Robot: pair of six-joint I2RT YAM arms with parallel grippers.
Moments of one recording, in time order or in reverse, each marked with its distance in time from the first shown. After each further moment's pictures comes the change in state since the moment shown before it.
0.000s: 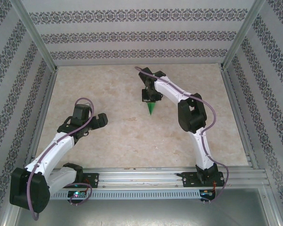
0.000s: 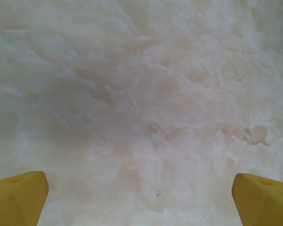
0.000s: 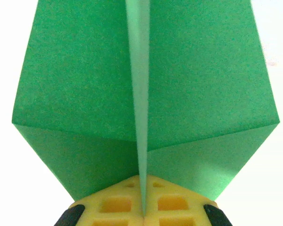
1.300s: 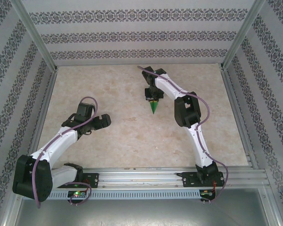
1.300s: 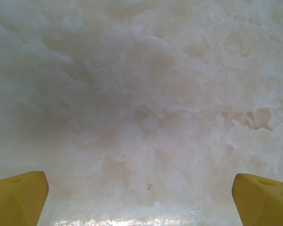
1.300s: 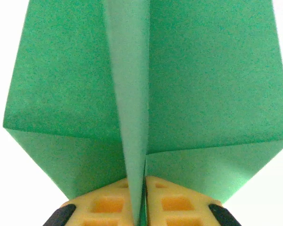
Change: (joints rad) left arm 0.000 0.125 0.023 0.015 0.087 -0.012; right arm -0.057 0.189 0.217 -0.116 -0.012 -0.055
